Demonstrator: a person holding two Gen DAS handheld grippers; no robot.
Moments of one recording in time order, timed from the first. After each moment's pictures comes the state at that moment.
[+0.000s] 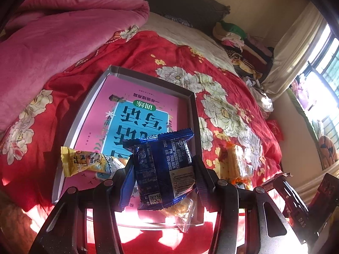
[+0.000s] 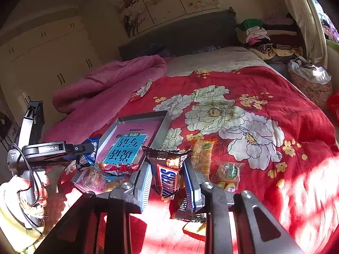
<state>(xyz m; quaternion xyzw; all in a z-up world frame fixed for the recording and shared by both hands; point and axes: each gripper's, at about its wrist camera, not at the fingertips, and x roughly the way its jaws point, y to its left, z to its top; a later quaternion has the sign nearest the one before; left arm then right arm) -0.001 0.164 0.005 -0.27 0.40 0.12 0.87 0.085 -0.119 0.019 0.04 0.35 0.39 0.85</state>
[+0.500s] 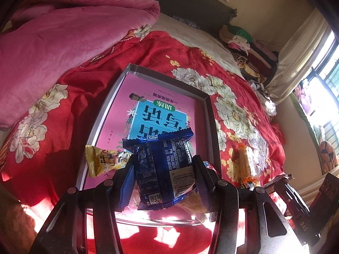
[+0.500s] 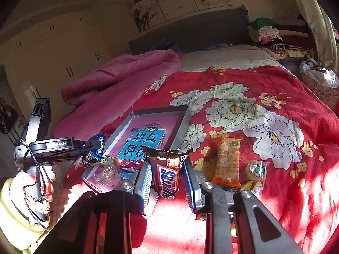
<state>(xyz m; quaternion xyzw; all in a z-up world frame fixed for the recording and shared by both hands) -0.022 0.196 -0.004 -0.28 0.40 0.13 0.86 0.071 -0.079 0.019 0.03 0.35 0.42 0.83</state>
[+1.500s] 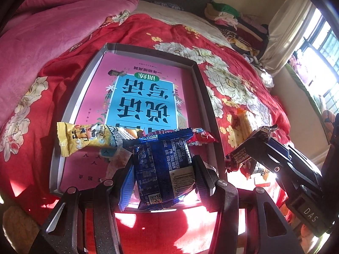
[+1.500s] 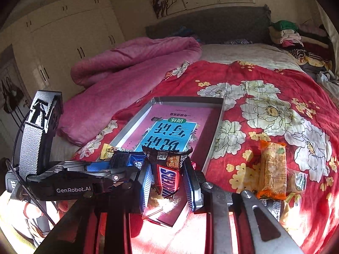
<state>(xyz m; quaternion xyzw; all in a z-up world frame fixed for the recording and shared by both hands) -0.013 0.154 -0.036 -0.22 0.45 0.09 0.86 0.056 -0.004 0.009 -0.03 0.36 0.45 0.81</state>
